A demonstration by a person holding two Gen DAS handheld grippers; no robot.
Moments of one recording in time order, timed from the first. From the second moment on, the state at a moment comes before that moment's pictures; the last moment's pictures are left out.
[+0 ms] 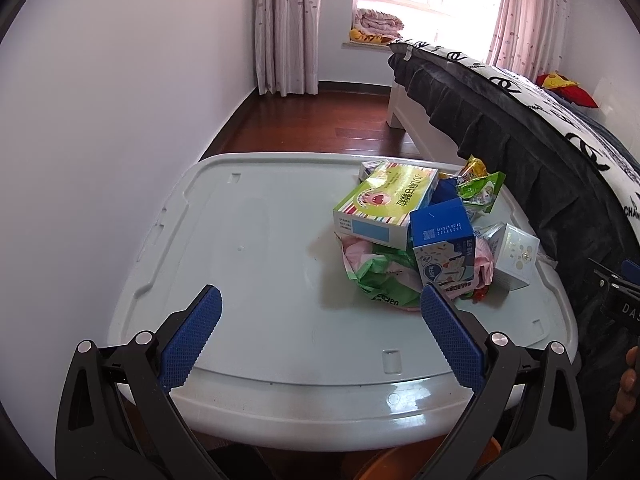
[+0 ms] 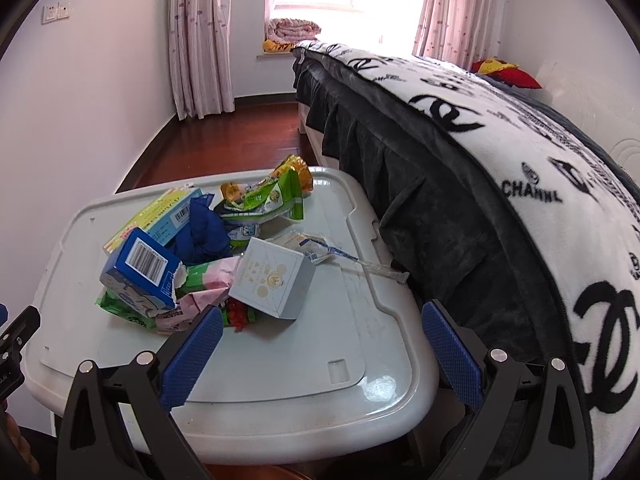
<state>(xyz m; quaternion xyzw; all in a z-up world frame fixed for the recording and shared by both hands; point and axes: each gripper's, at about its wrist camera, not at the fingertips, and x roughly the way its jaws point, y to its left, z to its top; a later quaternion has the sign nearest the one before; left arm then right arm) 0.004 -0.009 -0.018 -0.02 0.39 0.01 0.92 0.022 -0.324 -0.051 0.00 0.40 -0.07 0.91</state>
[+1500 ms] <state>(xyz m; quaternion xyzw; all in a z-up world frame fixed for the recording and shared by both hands) 0.027 -0.012 -0.040 -0.01 0.39 0.02 0.92 0.064 -0.330 -0.081 0.03 0.42 -0.06 0.90</state>
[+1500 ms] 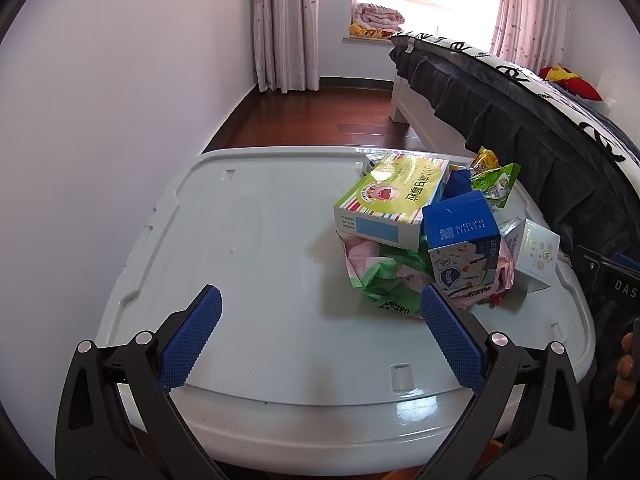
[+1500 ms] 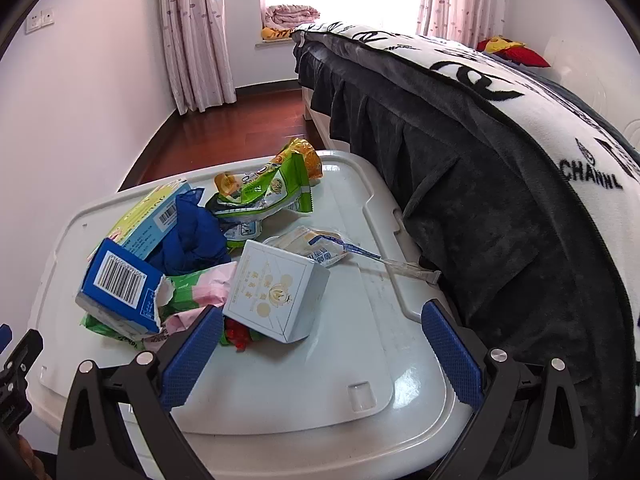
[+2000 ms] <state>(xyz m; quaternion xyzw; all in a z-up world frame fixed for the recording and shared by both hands) 0.034 -0.014 -0.041 0.00 0.38 0.01 0.93 0.113 -0.314 -0.117 0.05 0.46 -0.06 0.89</state>
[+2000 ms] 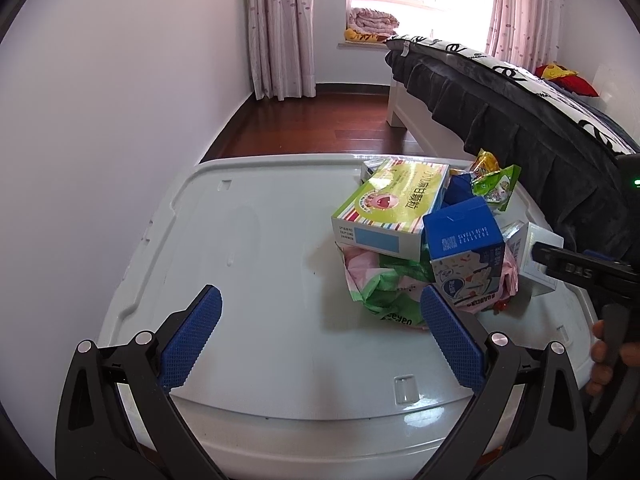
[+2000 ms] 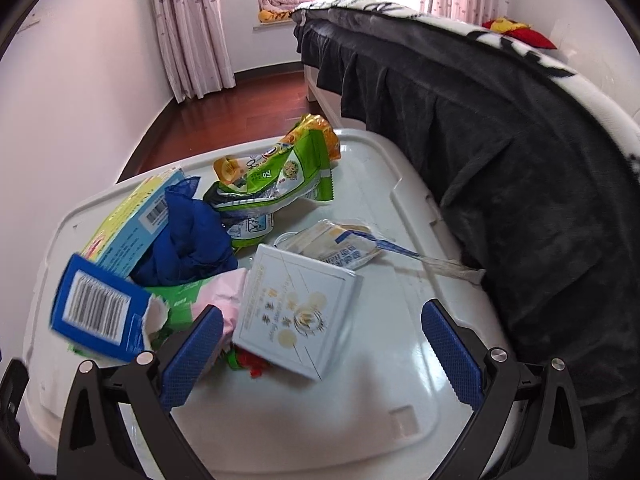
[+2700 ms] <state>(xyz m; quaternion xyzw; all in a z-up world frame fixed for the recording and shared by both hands) 0.033 -0.010 -0.044 -0.02 0.38 0.01 0.92 0.138 -0.317 -0.146 0.09 0.47 -0.04 0.88</state>
